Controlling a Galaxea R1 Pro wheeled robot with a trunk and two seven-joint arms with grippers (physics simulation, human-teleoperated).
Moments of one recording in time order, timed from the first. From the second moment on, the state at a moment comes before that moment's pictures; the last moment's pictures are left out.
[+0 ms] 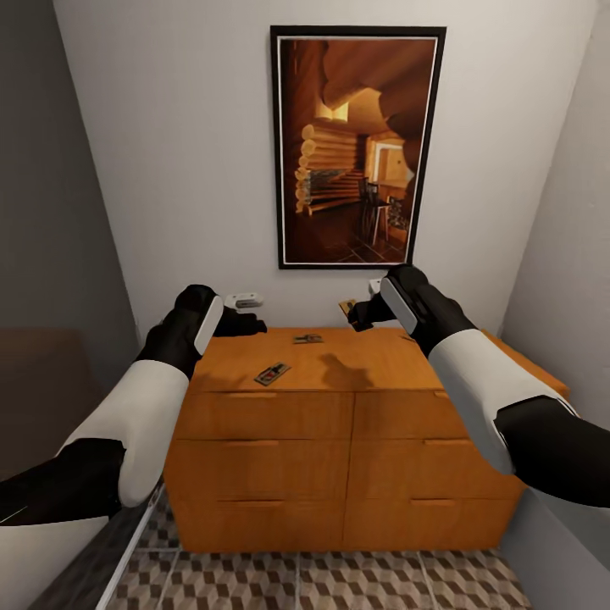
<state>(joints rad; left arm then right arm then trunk) -1.23 -0.11 0.00 -0.74 0.07 1.04 -0.02 -1.37 0.03 0.34 -0.62 -0.35 1.04 -0.13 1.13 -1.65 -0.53</state>
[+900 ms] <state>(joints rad) -1.23 -0.14 0.00 -0.71 0.07 1.04 -0.02 -1.37 -0.01 0.34 -0.62 -0.35 1.04 -0.13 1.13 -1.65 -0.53</state>
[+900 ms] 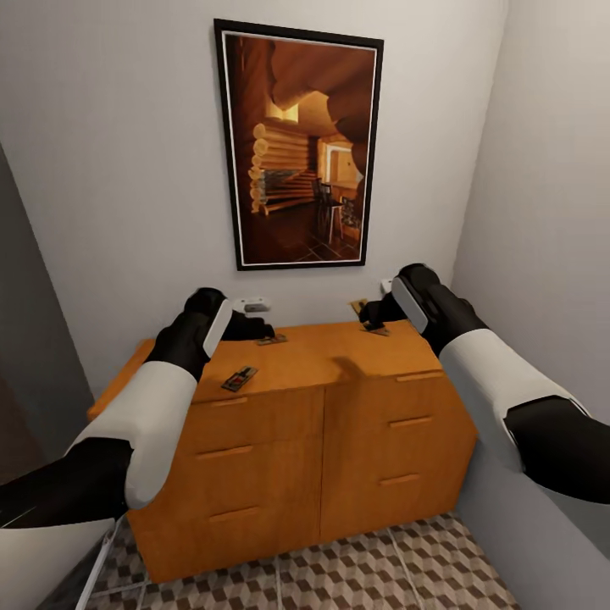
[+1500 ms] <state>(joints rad) -1.23 -0.15 -0.02 -0.69 -0.08 1.04 0.05 -1.37 -0.02 0.34 -0.62 -0.35 1.04 -0.13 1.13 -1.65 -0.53</state>
